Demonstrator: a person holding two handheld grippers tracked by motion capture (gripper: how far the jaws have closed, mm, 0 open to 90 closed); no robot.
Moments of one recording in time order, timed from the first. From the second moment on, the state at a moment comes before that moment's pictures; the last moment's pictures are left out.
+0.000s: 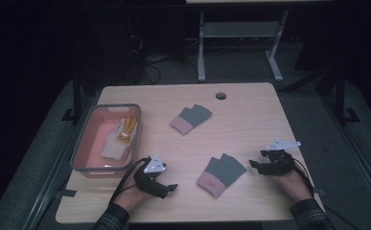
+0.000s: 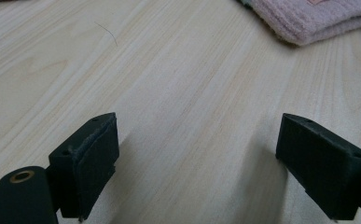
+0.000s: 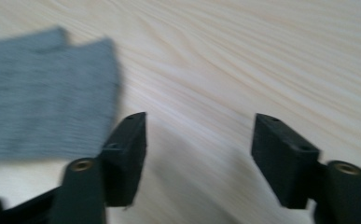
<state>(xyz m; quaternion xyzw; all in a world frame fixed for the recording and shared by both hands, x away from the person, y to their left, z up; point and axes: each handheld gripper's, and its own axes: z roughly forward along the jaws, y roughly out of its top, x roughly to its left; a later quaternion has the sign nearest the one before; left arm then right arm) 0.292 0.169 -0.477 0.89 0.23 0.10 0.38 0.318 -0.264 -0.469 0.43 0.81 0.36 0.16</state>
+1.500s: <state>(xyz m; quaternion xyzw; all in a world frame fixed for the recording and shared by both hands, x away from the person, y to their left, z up) 0.378 0.113 -0.436 0.88 0.28 0.12 0.36 0.327 -0.277 -0.483 0.45 0.80 0.35 0.18</state>
